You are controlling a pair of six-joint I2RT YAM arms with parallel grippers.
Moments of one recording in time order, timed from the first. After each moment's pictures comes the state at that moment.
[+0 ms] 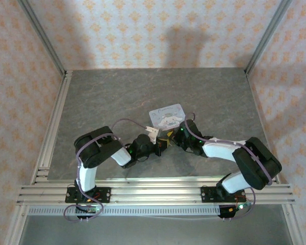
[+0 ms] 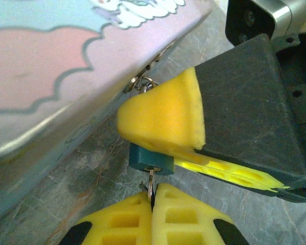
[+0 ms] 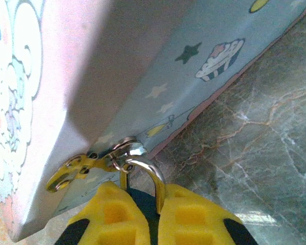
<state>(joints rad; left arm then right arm) -0.85 1.91 0.55 0.97 0.09 -0.56 0.62 1.44 0.53 0.13 -0.11 1.22</state>
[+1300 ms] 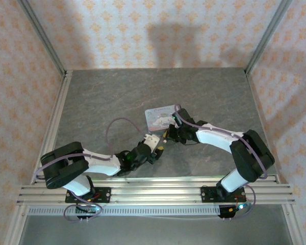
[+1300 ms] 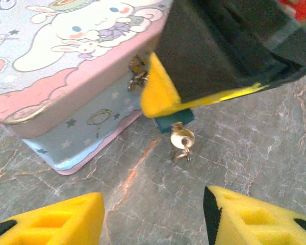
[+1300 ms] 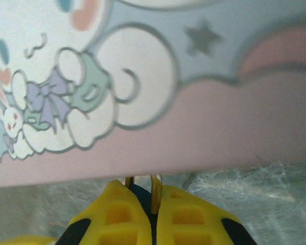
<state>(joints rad) -1.02 1.50 0.45 0.52 -0.36 -0.27 0.62 1.55 0.85 -0.32 -0.22 0.80</state>
